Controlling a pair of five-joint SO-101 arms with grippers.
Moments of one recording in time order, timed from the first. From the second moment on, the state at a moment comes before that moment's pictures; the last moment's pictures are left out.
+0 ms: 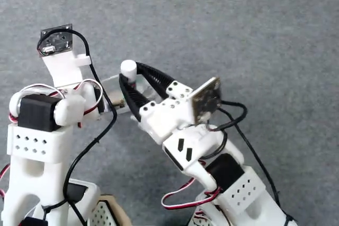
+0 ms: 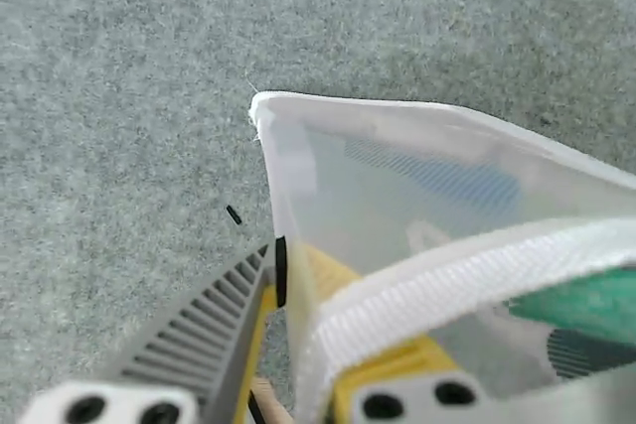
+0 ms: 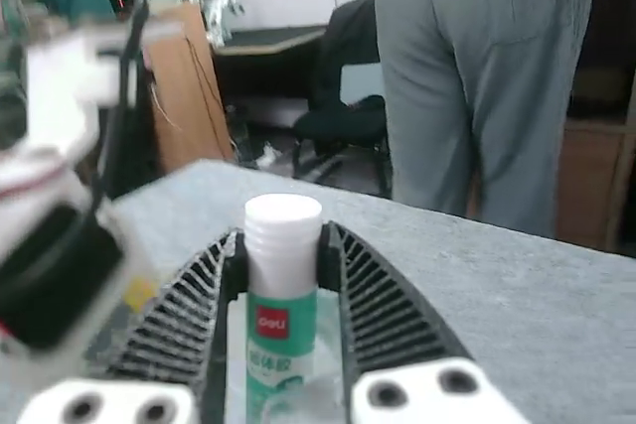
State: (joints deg) left arm 5.3 -40.8 9.3 100.9 20.5; right arm -38.9 -69.6 63.9 15.9 -4.2
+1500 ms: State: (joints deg) left arm 5.1 -40.8 9.5 100.9 20.1; right arm -21.3 -69.9 61.8 35.3 6.9
